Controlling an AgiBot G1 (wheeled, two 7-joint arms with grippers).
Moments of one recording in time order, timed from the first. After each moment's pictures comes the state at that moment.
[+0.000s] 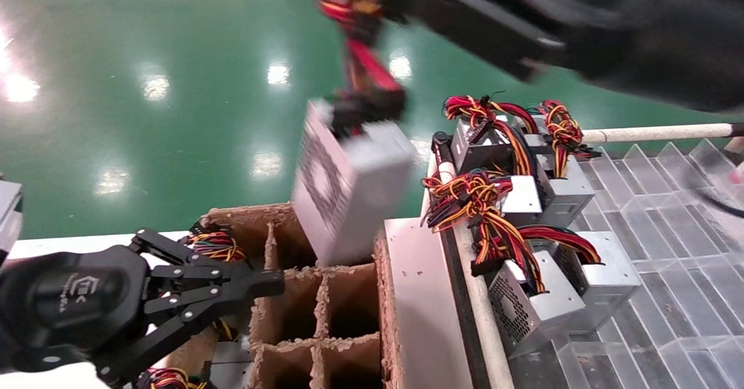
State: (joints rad) left arm -1.11 0.55 0.44 -1.25 0.62 1.43 -0.10; right arm 1.74 -0.84 -0.83 0.68 -0.36 -1.57 -0.04
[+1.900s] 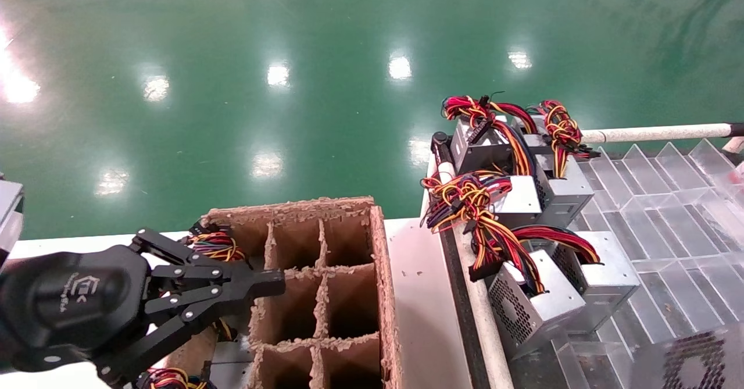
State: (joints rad) left arm -1.11 0.55 0.44 -1.25 0.62 1.43 -0.10; right arm 1.21 0.40 -1.67 1.35 0.53 -1.50 -0.64
